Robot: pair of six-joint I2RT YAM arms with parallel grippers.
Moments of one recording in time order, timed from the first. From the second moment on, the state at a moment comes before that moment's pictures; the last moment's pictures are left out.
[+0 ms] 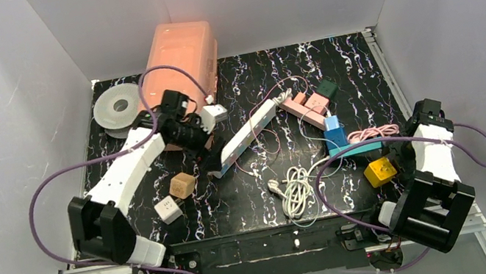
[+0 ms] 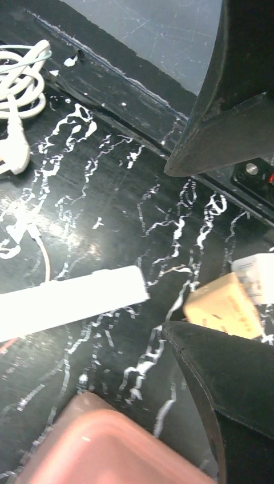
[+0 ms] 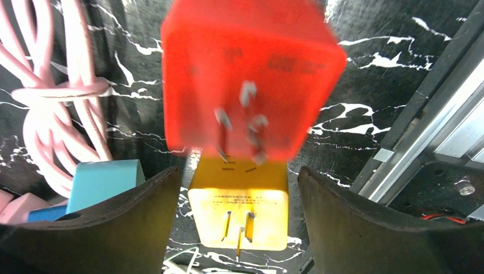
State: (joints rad) left arm -0.38 1.44 1.29 -1.06 0.51 0.48; right arm -0.50 1.15 0.76 -0.93 0.10 0.83
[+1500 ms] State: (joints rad) left arm -0.69 1.89 1.85 -0.98 0.34 0.35; right arm 0.05 1.04 0.92 -1.01 0.18 0.81
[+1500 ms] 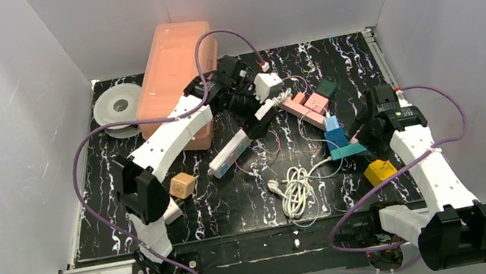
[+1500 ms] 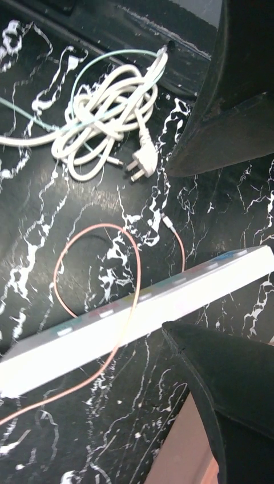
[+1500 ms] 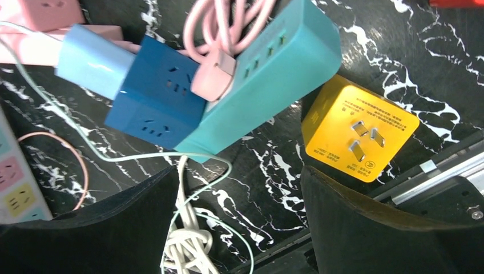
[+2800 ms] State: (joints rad) left arm -0.74 1.71 1.62 -0.91 0.38 0.48; right arm 0.20 1.24 0.85 -0.66 0.25 0.84
